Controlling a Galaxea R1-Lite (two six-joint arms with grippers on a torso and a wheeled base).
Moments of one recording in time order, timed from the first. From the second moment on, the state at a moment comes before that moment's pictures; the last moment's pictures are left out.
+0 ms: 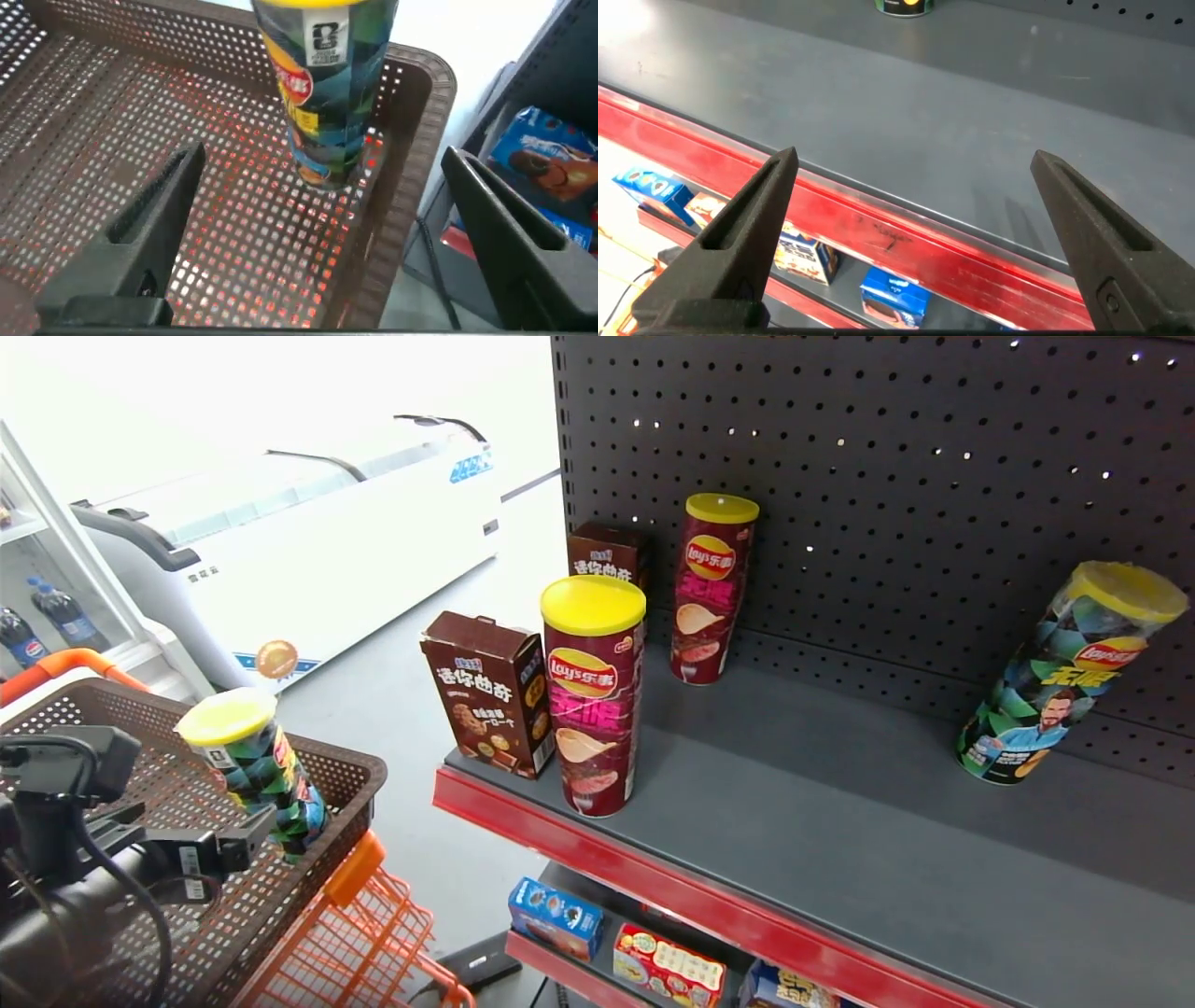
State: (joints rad) left arm 0.10 1.43 -0.23 -0.91 0.10 0.09; right arm 0.01 0.00 0.00 0.00 -0.04 -0.01
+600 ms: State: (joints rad) left arm 0.14 1.86 -0.35 -1.24 0.10 0.08; right arm 0.01 0.00 0.00 0.00 -0.04 -0.01
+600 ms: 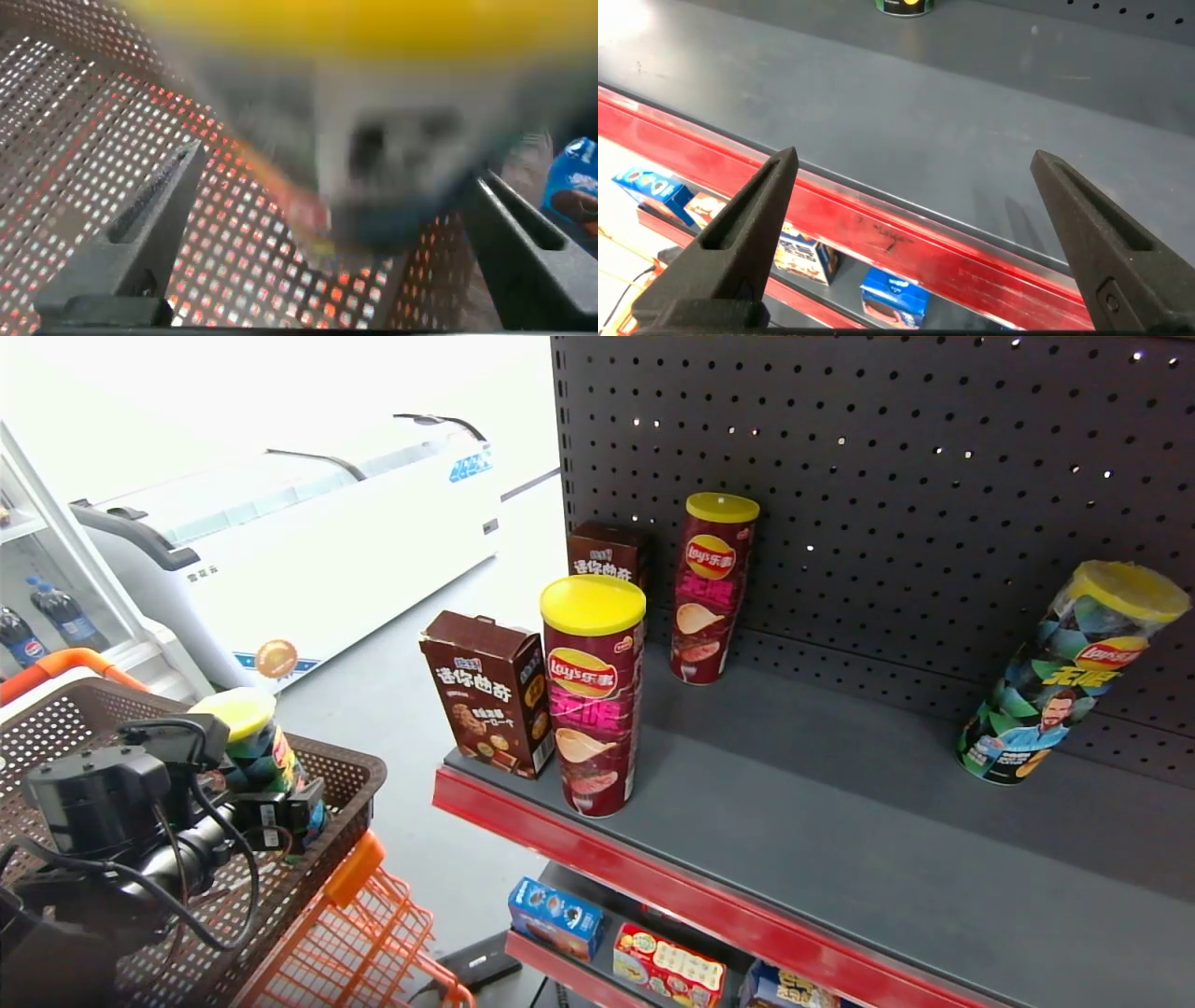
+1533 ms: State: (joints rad) left arm 0.09 1.89 -0.51 -1.25 0.09 0.12; right arm 0.01 0.00 0.00 0.00 -0.04 -0.01
